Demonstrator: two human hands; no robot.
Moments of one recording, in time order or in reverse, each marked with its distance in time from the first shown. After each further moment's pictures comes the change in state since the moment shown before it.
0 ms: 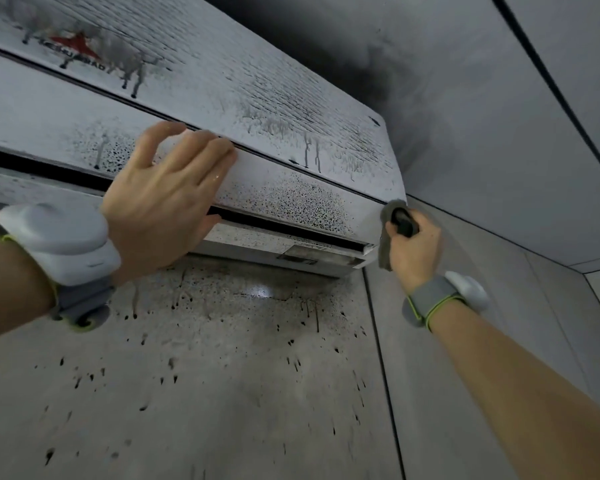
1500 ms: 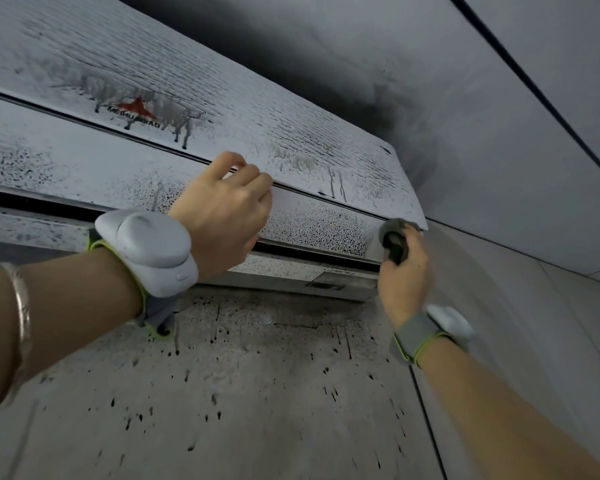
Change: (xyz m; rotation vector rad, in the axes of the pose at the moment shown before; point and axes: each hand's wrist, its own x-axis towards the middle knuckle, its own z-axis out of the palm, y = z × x) left_hand 0.022 -0.013 -0.010 0.136 -0.008 0.171; right_hand -0.050 -0.040 0.031 -0.046 0.147 -0.078
